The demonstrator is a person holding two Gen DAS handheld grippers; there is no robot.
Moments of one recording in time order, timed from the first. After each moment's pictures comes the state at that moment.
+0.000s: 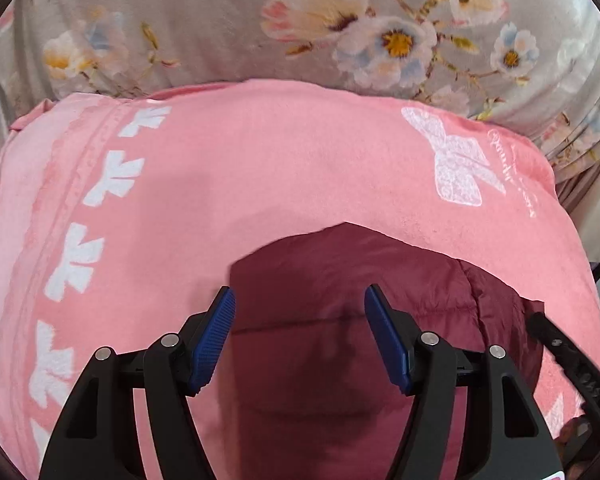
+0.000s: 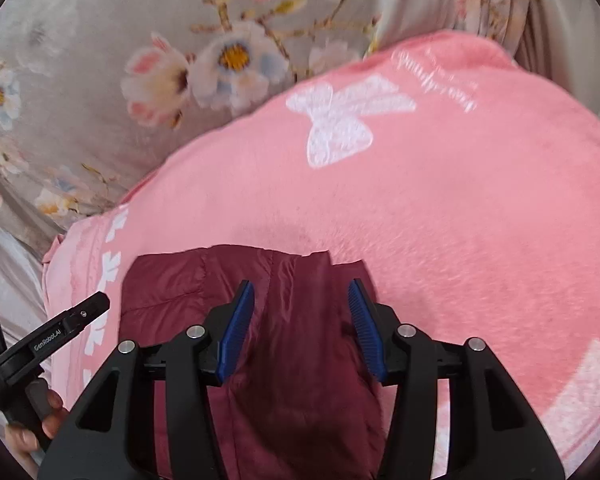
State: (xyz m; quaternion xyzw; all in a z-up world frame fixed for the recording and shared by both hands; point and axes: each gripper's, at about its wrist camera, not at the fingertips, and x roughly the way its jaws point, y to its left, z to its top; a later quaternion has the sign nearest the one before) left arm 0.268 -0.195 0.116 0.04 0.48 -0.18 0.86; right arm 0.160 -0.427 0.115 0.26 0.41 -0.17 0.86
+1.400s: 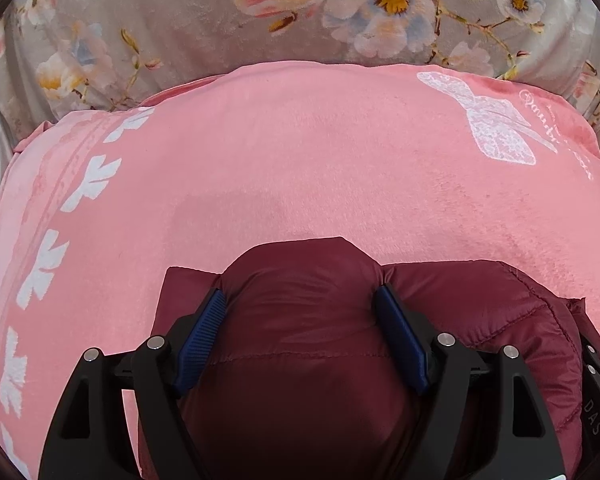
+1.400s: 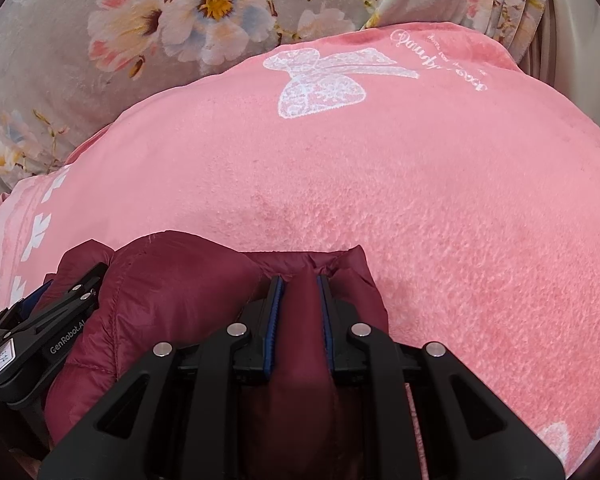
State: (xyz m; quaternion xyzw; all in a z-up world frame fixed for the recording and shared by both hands) left arm 0.277 -0.251 0.021 0.11 0.42 -0.13 0.89; right arm 0.184 -0.421 0.034 0.19 0.42 -0.21 0.86
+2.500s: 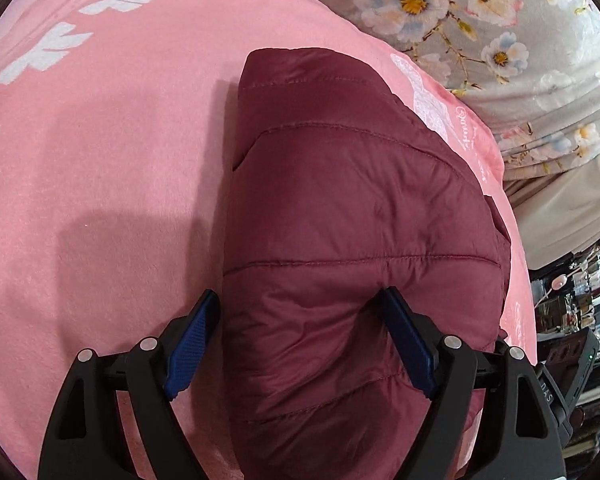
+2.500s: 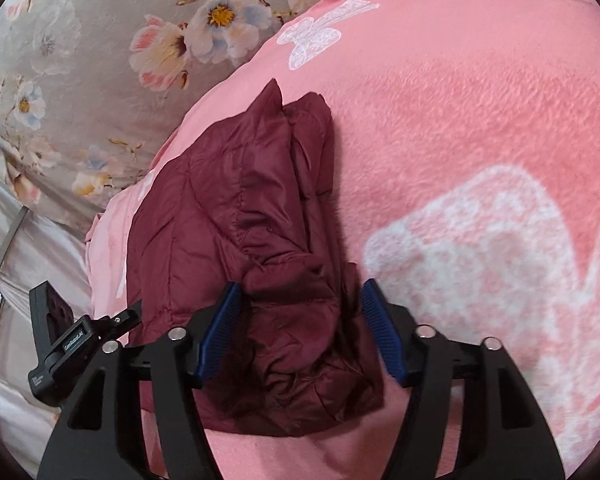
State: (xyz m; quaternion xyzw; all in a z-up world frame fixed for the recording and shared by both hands) left arm 0.180 -0.119 0.019 -0.12 0.55 -0.26 0.78; right arm 0.032 -0.409 0.039 0.38 0.39 -0.09 0.83
